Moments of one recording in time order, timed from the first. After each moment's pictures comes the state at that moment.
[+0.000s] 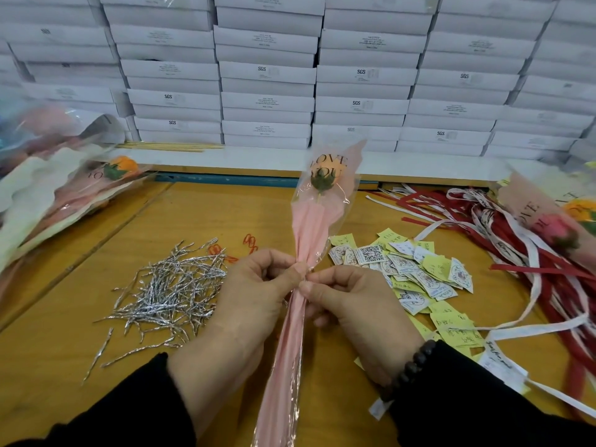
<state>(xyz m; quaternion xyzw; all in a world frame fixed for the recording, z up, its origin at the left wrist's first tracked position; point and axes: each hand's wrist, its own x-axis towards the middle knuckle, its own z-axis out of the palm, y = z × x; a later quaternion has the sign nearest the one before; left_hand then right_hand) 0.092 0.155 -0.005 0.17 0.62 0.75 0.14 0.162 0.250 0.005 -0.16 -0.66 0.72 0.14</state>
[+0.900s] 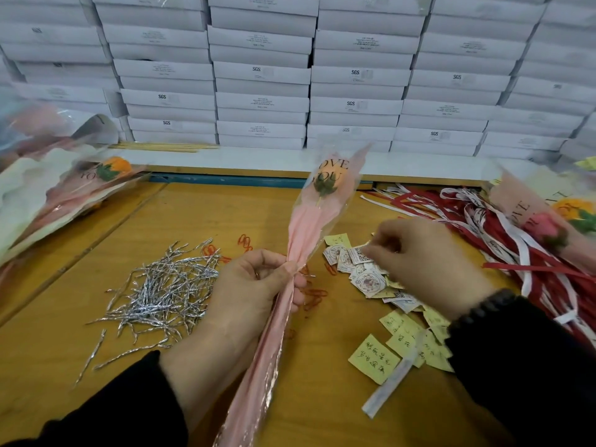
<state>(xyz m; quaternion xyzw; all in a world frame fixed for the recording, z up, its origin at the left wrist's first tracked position) 0.090 0.154 -0.002 0.15 0.60 0.77 0.19 0.174 0.316 0.044 -0.18 -0.94 0.23 0.19</state>
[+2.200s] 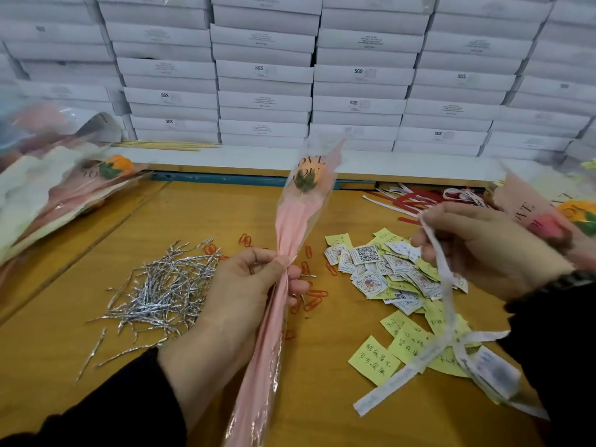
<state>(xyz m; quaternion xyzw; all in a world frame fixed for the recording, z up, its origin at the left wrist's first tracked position) 0.087 0.154 -0.002 0.12 0.57 0.79 0.20 0.189 0.370 0.058 -0.21 -0.67 0.70 0.14</state>
